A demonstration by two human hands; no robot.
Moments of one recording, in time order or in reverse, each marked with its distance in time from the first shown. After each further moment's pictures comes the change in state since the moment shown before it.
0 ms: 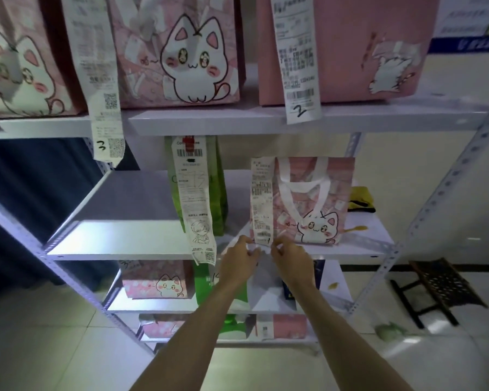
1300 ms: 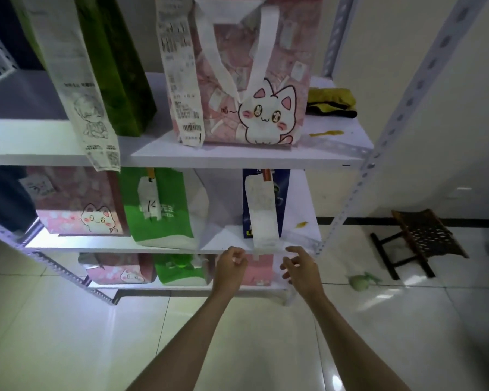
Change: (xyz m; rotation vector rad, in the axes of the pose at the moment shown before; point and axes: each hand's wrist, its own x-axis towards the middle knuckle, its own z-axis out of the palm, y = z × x) left_hand -0.071 -0.111 0.296 -0.336 -0.068 -0.176; right_hand -0.088 0.309 0.110 0.465 -0.184 0.286
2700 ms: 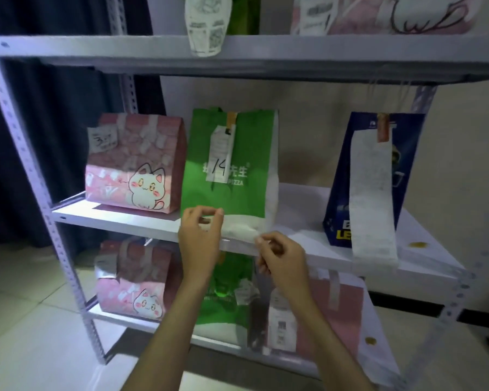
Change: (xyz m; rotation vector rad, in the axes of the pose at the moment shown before) left_hand 0.096 -0.166 -0.125 -0.269 0.782 0.568; right_hand 0.055 0.012 0.267 0.284 -0.048 -0.771
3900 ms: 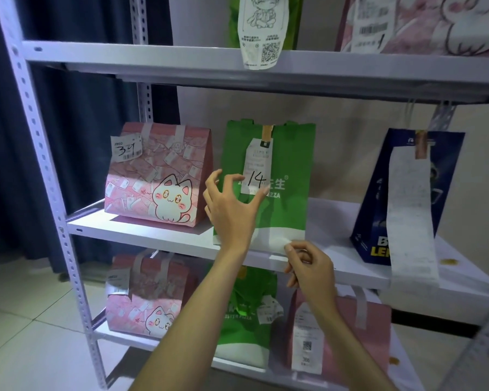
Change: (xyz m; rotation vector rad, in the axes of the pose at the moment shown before) left_hand 0.084 0.001 0.025 0.176 0.132 0.222; right_hand 0.019 0.015 0.031 -0.058 0.165 0.013
